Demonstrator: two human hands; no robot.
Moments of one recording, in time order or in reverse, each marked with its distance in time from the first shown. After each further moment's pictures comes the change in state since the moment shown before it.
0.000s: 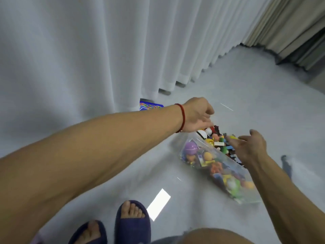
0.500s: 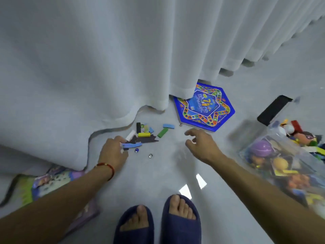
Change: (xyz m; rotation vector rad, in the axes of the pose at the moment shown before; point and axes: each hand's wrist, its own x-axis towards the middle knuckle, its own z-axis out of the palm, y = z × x) left_hand -0.139 -0.197 -0.357 1.042 1.091 -0.123; right_hand -0.047 0.247 0.145 -1.463 -0.989 -0.548
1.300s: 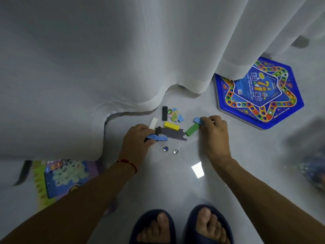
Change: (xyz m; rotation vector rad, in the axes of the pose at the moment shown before) left_hand 0.047 -0.048 0.054 -0.033 0.149 0.305; right_hand 0.085 0.004 0.124 -0.094 0.282 -0.240
